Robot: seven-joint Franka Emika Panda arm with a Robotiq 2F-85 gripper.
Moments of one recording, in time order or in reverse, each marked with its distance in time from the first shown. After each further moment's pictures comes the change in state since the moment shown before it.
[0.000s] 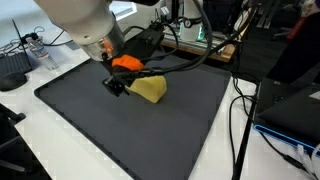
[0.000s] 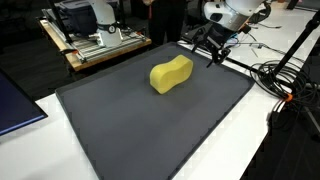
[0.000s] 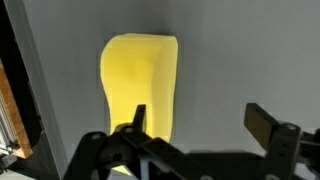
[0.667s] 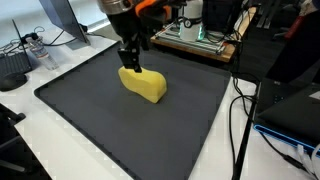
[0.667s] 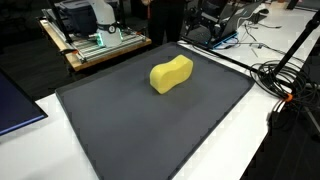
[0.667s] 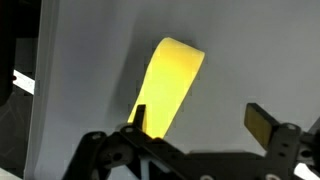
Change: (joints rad) arm 0.018 -0.341 0.021 -0.403 -0.006 0.162 -0.309
